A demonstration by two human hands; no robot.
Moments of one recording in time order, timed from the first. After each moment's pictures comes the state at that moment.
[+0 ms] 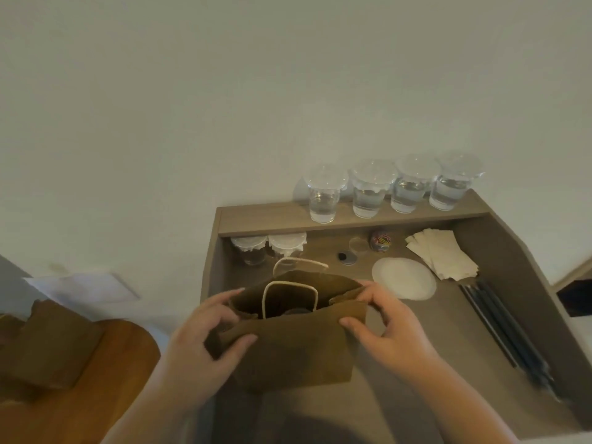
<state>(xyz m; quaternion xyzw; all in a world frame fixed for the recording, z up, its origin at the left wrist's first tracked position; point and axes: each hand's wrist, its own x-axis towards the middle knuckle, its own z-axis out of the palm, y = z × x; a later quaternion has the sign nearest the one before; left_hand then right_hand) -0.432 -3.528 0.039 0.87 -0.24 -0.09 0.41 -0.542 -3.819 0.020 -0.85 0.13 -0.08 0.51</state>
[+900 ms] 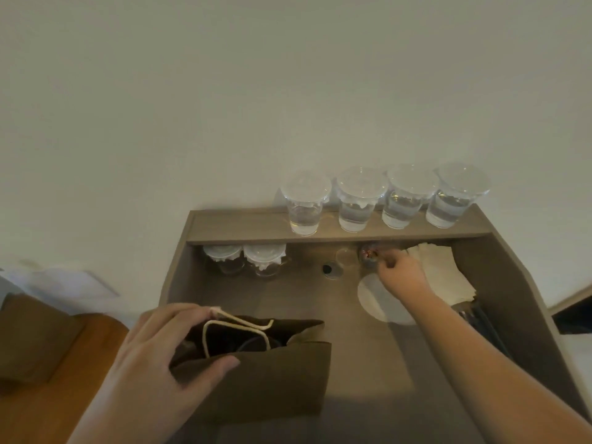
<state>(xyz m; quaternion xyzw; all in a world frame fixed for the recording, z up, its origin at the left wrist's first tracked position) -0.420 -3.569 0.053 0.92 -0.28 0.02 0.27 -0.406 -4.018 -0.075 -0.88 0.32 -0.06 0.35</state>
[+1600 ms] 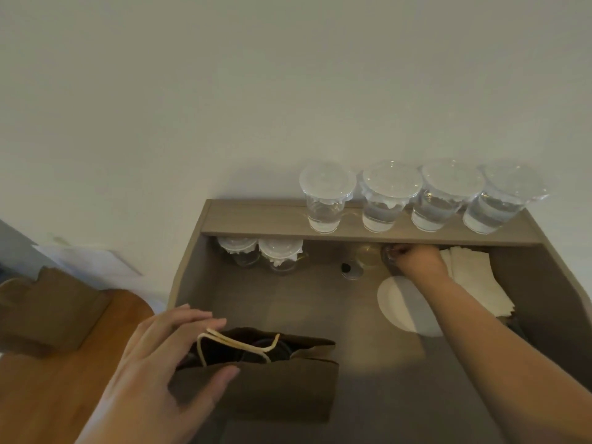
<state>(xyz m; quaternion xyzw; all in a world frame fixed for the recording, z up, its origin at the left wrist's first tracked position) -0.435 -3.581 0.056 0.93 -0.24 0.05 0.29 -0.335 -4.061 -0.119 -0.91 0.33 -0.02 0.27</state>
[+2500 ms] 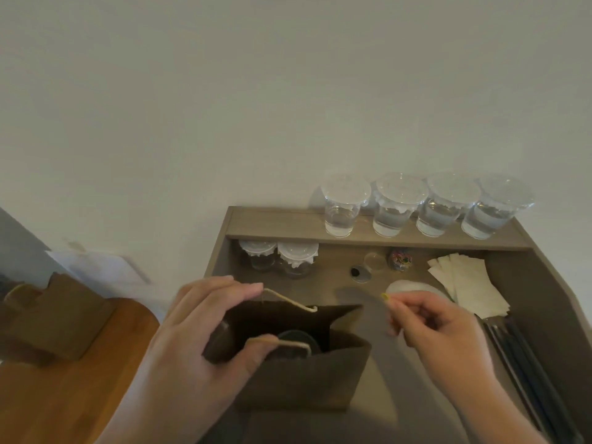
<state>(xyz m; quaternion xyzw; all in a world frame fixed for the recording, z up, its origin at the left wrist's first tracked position) -0.443 -3.567 0.099 0.87 -0.32 0.11 0.36 -0.522 -3.865 0.061 -0.78 0.21 -0.15 0.56</state>
